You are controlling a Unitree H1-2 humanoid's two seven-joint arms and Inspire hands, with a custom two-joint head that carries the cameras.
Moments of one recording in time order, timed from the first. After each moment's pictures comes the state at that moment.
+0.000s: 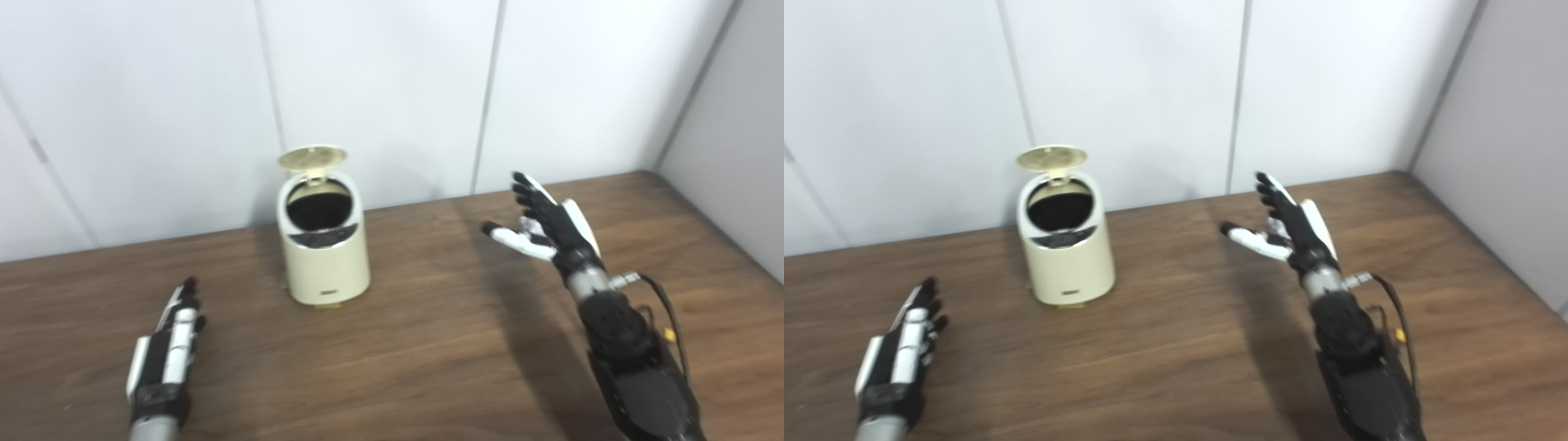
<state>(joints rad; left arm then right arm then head) -0.13 0.07 0.14 -0.01 -0.06 0.13 -0.09 -0.31 -0.30 -0.06 -0.08 -0.26 0.33 -0.03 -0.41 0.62</state>
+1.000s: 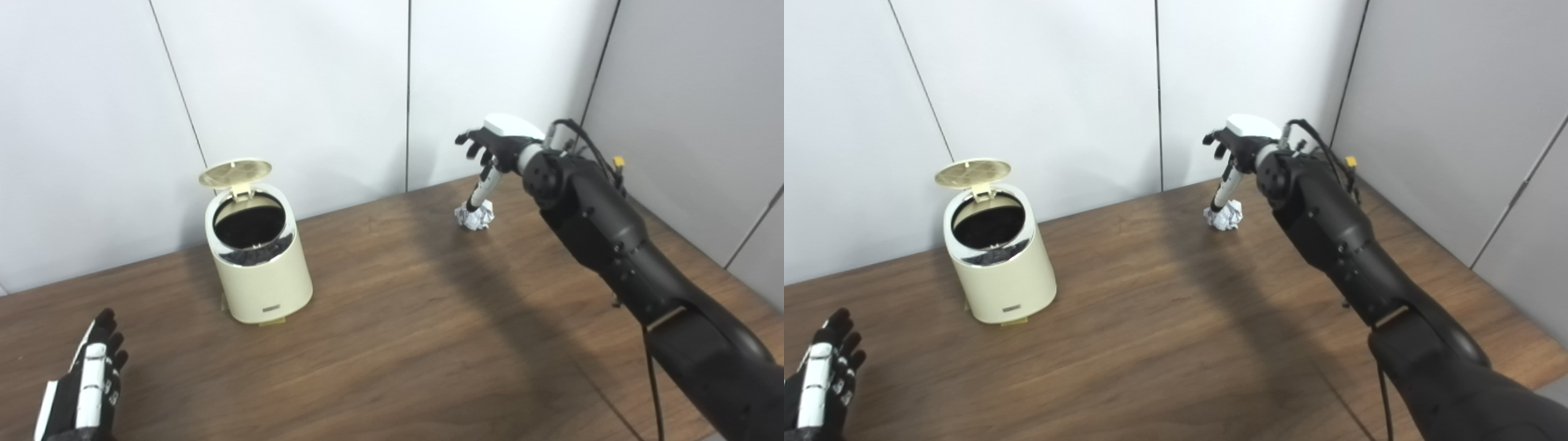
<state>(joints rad) -0.12 0.12 0.13 -0.11 -0.12 0.24 -0.09 -0.71 -0.61 0.20 0.28 -0.82 0.47 0.49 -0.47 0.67</state>
